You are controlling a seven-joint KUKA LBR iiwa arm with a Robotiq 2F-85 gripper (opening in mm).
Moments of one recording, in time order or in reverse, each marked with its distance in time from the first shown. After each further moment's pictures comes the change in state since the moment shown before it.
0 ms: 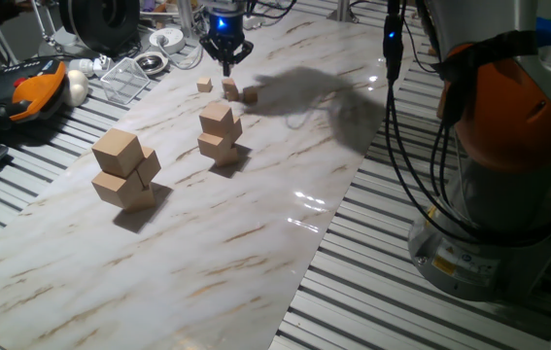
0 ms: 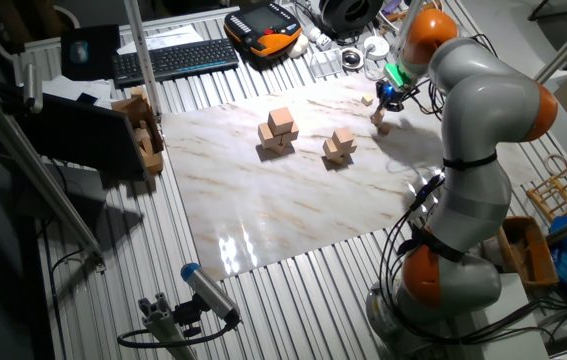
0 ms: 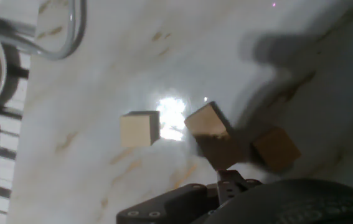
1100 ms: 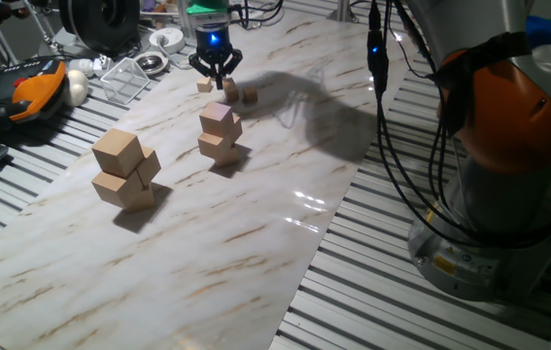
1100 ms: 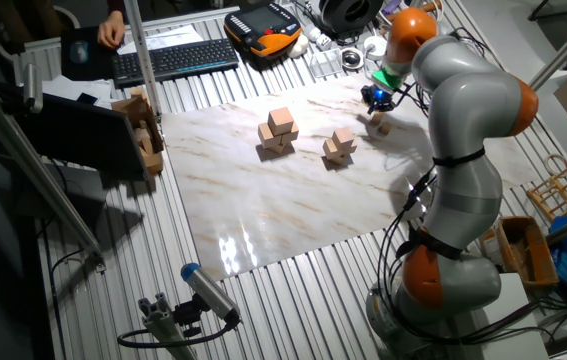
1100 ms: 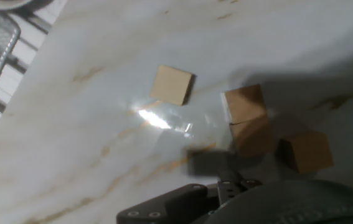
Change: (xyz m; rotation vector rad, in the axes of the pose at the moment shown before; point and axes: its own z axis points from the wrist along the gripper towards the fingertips) arm 0.027 0.009 0.020 0.065 0.047 -0.377
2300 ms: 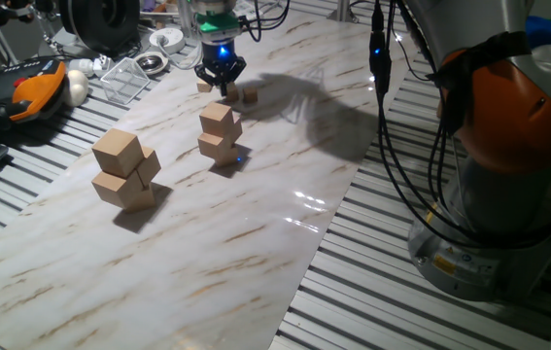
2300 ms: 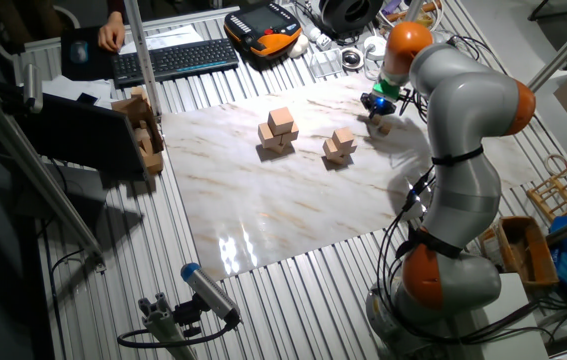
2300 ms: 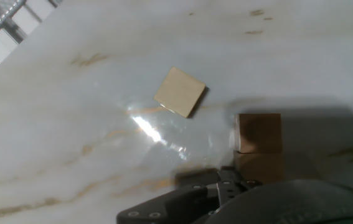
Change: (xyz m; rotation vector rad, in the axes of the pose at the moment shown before) arm -0.015 -0.003 0.036 0.020 -0.060 -0.239
